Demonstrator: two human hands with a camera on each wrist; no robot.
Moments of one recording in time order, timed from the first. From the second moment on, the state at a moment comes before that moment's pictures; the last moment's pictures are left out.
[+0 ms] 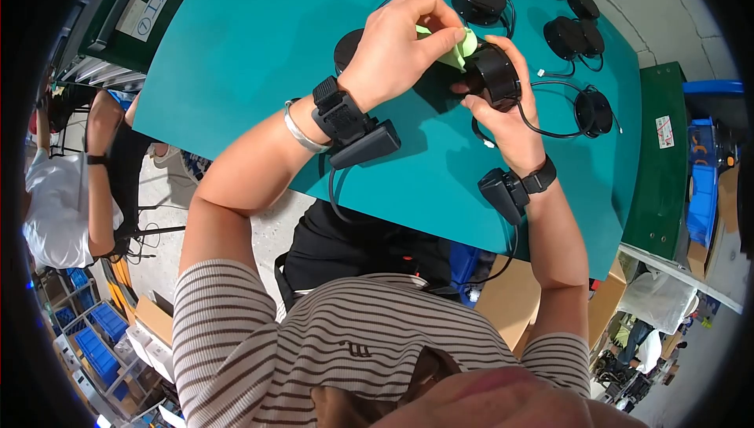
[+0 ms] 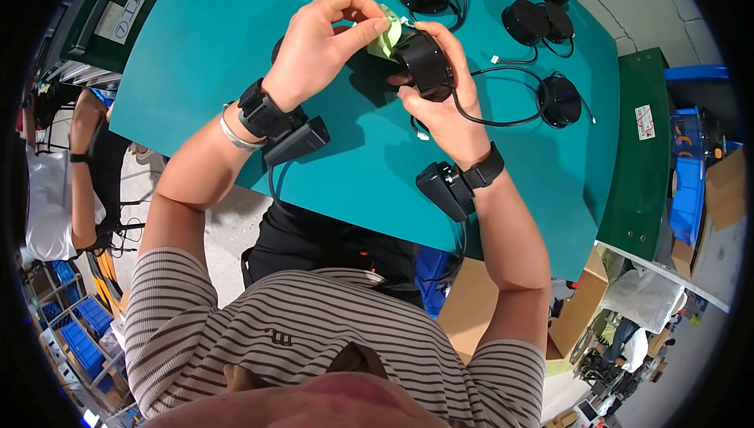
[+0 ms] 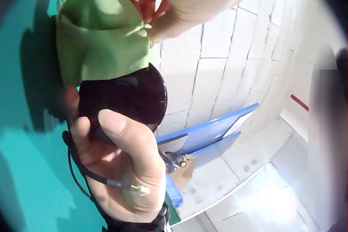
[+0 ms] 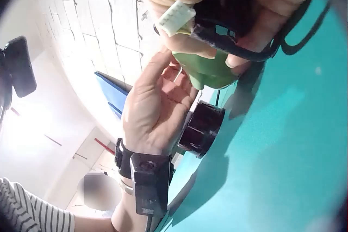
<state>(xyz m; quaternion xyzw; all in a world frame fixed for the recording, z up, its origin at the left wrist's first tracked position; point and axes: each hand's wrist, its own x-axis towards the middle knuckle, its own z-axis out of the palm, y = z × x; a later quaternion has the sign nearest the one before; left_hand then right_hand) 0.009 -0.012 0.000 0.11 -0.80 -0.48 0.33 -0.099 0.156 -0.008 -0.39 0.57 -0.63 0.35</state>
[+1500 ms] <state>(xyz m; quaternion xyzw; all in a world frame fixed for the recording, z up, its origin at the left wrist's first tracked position) 0.012 -0.008 0.003 0.07 -0.79 -0.56 0.24 -0.105 0.157 -0.008 -0.46 0.59 -0.57 0.35</state>
